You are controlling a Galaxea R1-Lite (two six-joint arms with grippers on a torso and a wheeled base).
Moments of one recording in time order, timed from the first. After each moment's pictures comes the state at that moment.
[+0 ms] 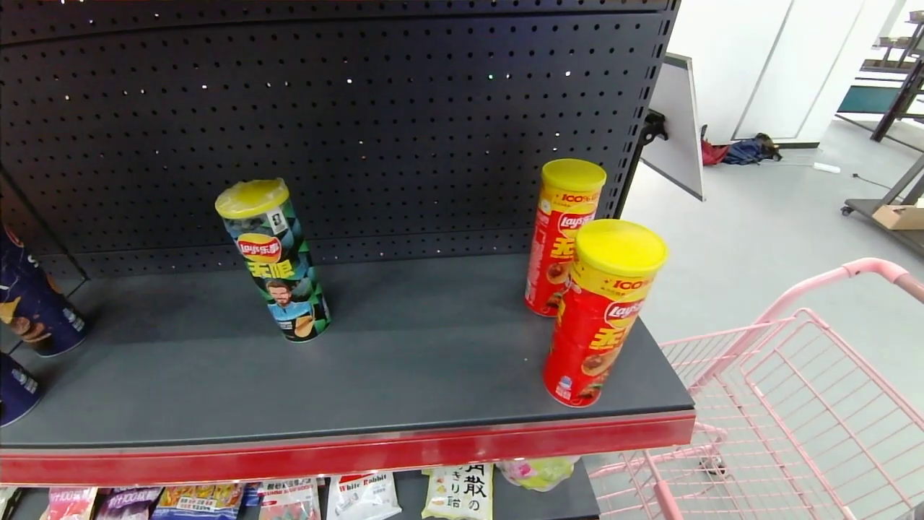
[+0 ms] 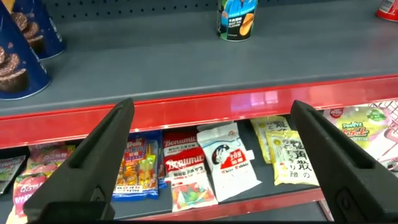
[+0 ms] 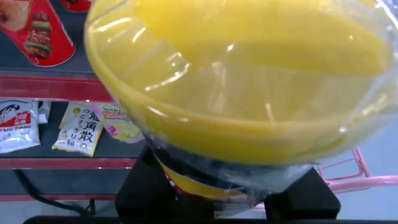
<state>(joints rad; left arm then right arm) 0.00 0.00 0.00 0.00 -0.07 0.03 0.14 0.41 -0.45 0.26 -0.14 -0.10</state>
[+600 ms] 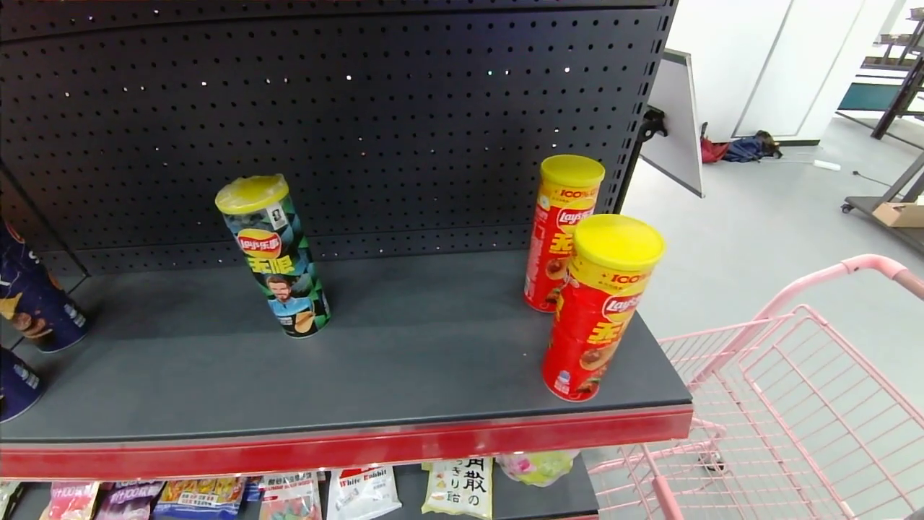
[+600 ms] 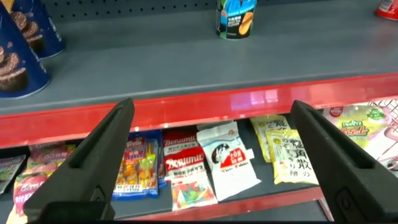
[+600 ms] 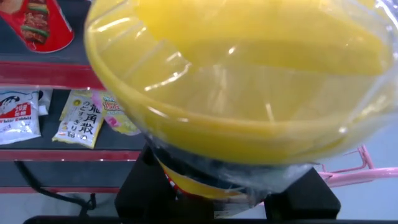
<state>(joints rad) 0.00 0.00 0.00 0.00 -0.07 0.03 0.14 0.39 -0.41 0.26 -0.14 -0.10</state>
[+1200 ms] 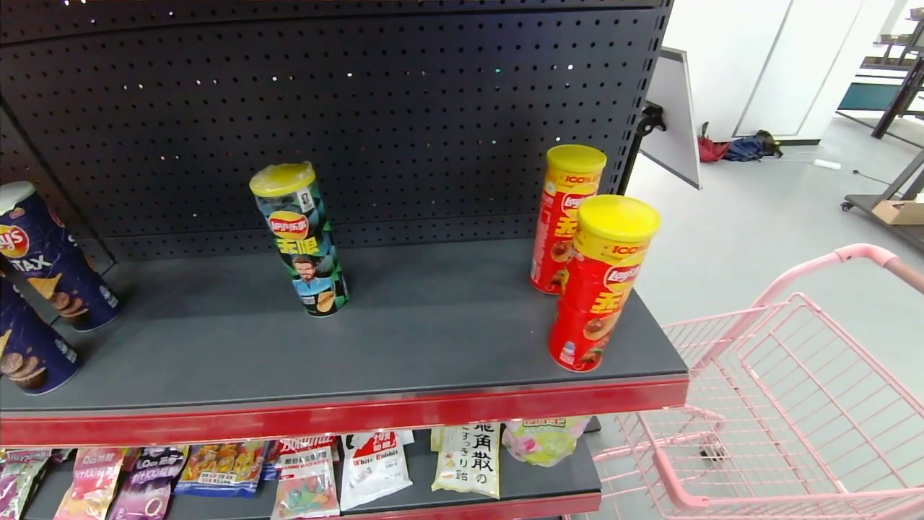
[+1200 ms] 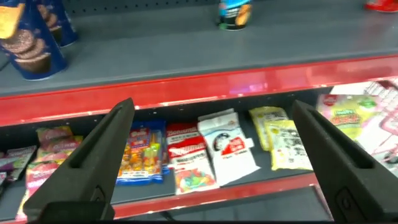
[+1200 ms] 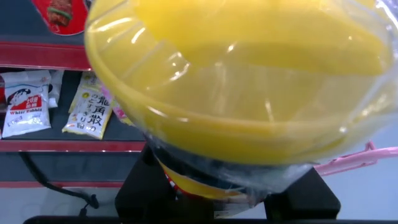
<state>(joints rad) 0.00 0.00 0.00 0.00 -0.07 0.03 0.14 0.35 -0.39 0.26 -0.14 -0.10</state>
